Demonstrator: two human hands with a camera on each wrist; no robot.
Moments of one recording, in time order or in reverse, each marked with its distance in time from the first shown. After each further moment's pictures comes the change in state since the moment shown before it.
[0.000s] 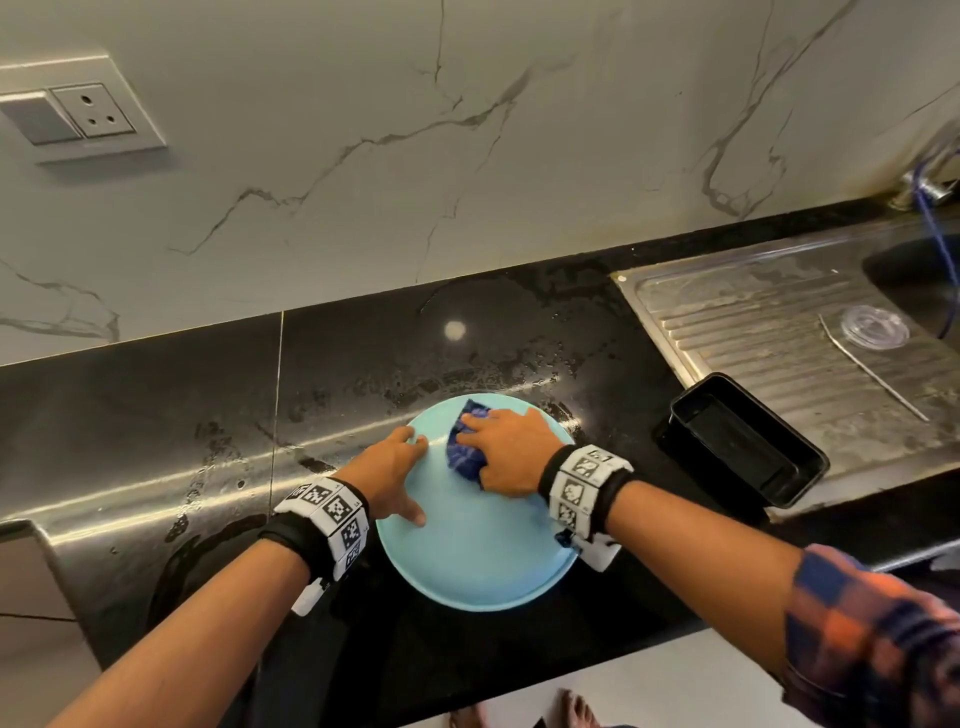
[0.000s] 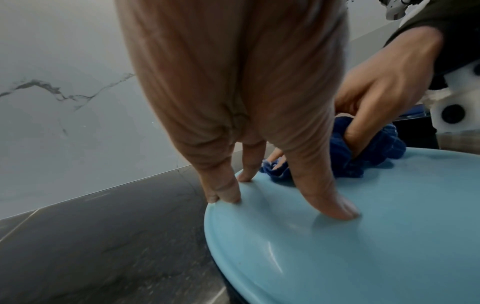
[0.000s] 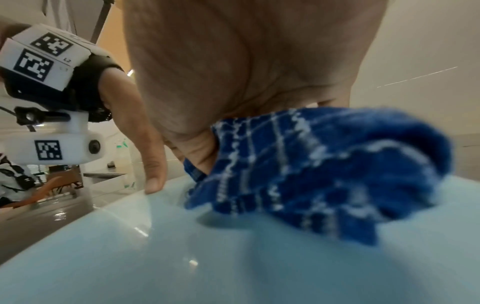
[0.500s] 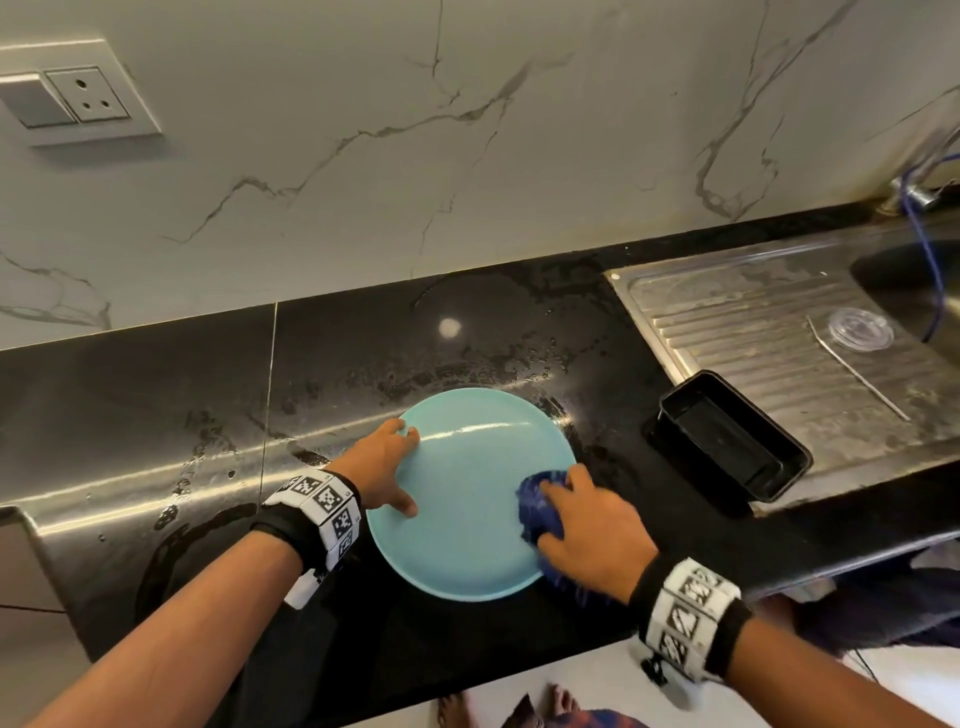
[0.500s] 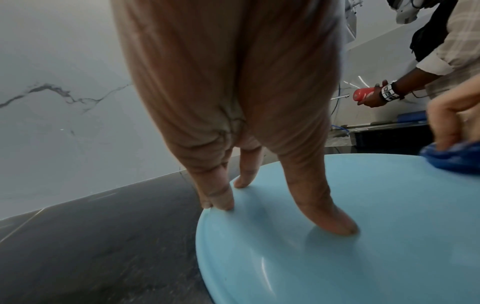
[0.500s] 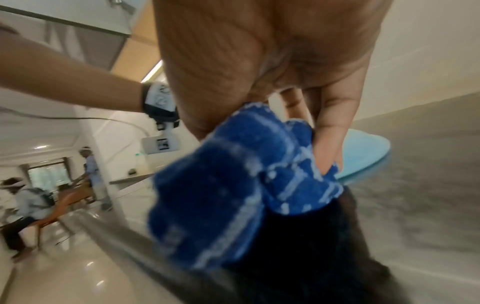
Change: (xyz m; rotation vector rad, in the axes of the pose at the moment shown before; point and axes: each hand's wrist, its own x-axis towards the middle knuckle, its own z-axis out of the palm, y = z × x) left_hand -0.003 0.006 0.001 0.016 -0.019 -0.057; right_hand -0.121 0.009 0.054 0.257 0.043 0.336
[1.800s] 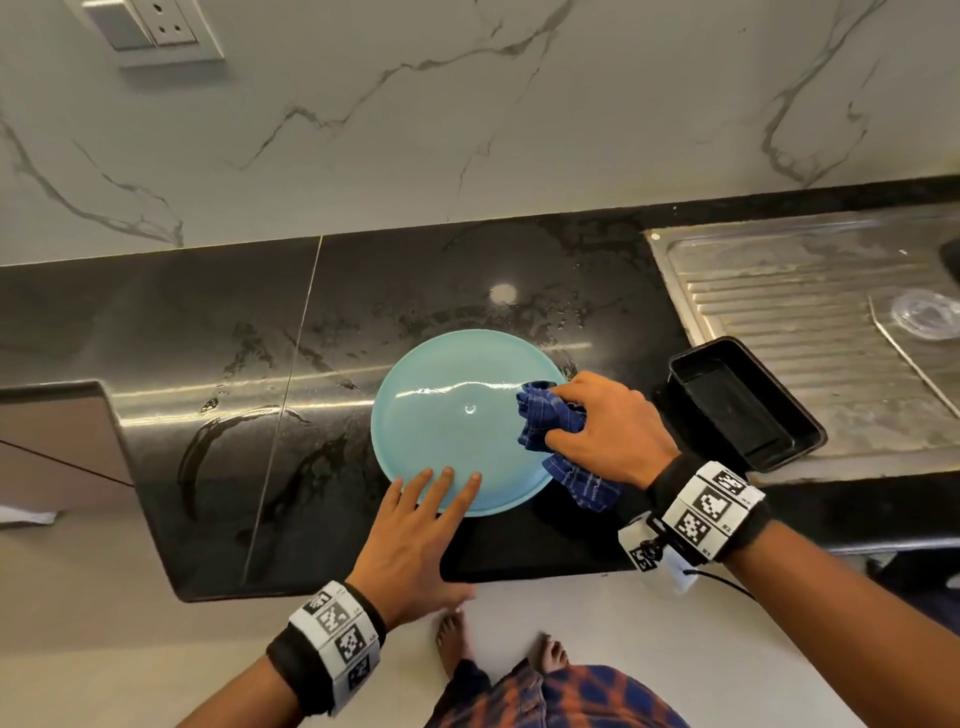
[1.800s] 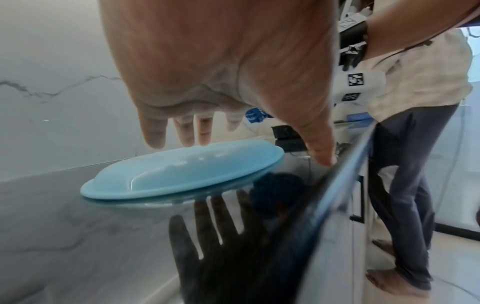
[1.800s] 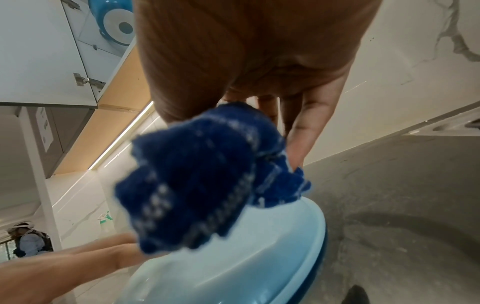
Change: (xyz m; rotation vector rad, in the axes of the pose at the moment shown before) left_hand -0.123 0.092 0.148 0.212 0.253 0.064; right_hand -0.001 0.037 -0.057 0.248 0.193 -0.192
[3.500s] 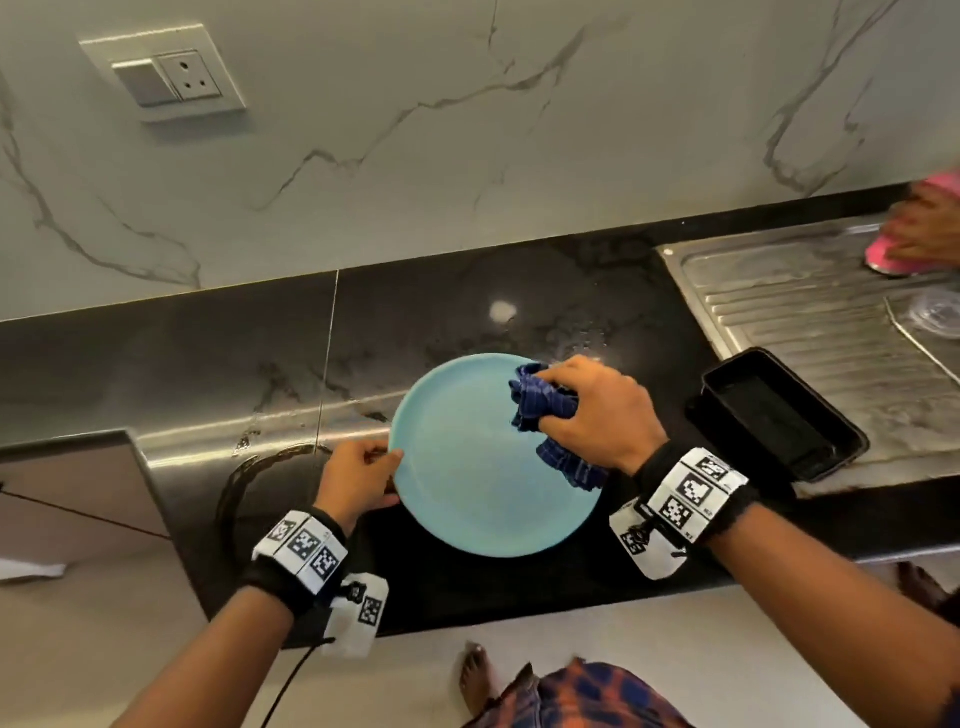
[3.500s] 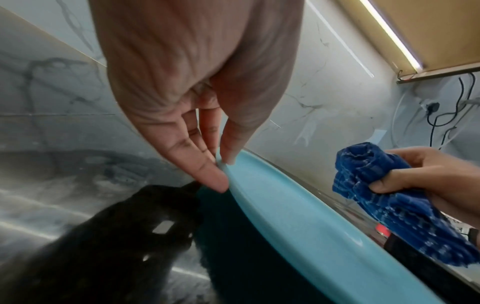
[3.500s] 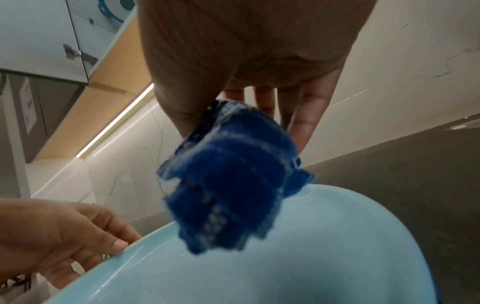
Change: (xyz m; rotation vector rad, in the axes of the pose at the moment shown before) left_hand 0.049 -0.129 -0.050 -1.257 0.232 -0.657; right_hand 0.041 -0.052 0.013 0.007 0.152 -0.018
